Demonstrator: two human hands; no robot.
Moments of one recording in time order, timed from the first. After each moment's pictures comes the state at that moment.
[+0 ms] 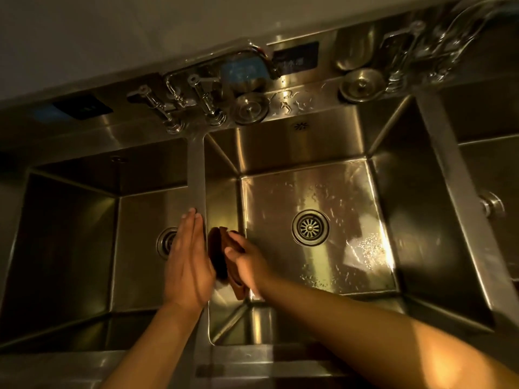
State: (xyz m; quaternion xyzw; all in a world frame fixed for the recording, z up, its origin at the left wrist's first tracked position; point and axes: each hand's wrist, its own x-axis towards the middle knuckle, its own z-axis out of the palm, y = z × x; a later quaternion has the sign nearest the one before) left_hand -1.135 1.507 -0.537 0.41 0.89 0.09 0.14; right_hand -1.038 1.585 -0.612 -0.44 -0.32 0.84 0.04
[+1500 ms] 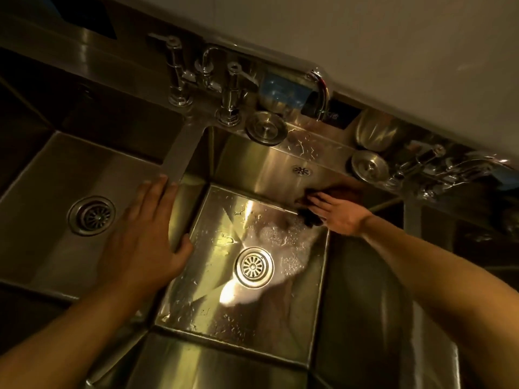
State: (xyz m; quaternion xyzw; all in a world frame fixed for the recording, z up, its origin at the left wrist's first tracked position) left_hand -1.133 1.559 -0.544 0.37 0.92 0.13 0.09; right_hand -0.943 1.971 -0.617 -0.15 0.87 0.33 0.34
